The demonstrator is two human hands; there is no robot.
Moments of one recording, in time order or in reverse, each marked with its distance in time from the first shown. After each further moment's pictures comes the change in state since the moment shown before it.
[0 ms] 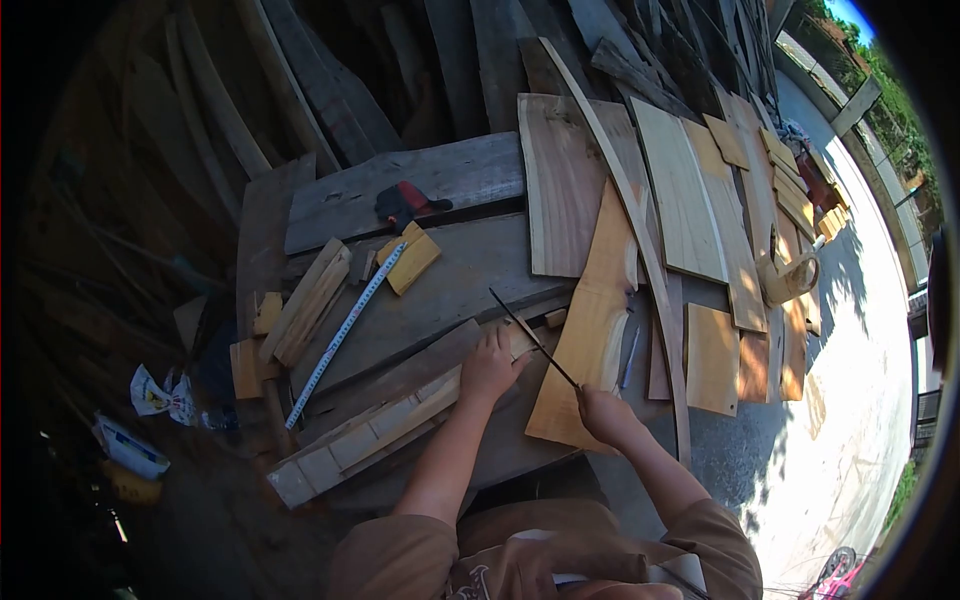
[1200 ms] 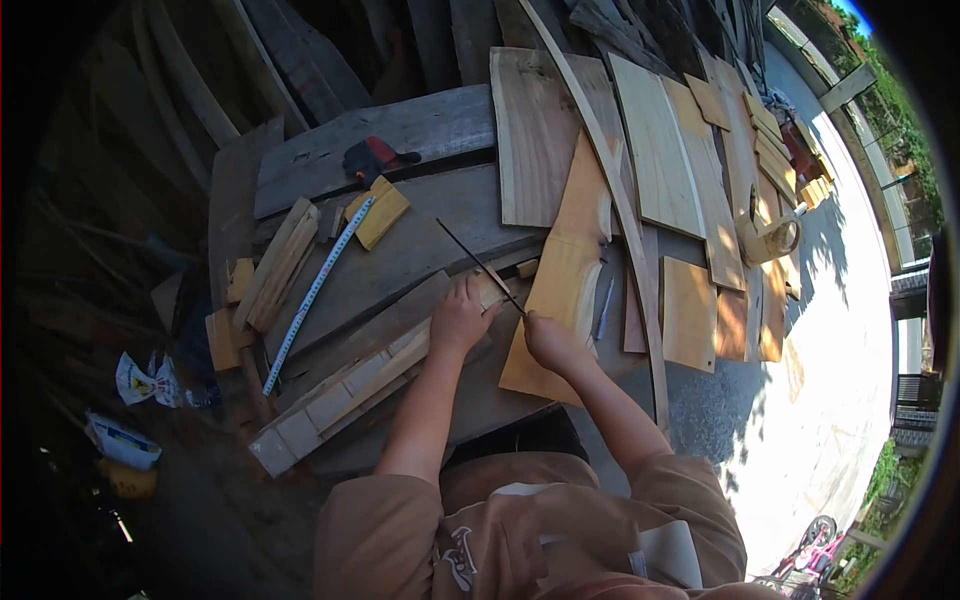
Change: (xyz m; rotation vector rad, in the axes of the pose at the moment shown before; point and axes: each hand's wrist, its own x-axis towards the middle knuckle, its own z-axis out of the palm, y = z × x) left_hand 0.001 0.000 0.000 -0.019 0.008 0.006; right_hand 0.052 -0.016 0.019 0.069 0.075 -0.070
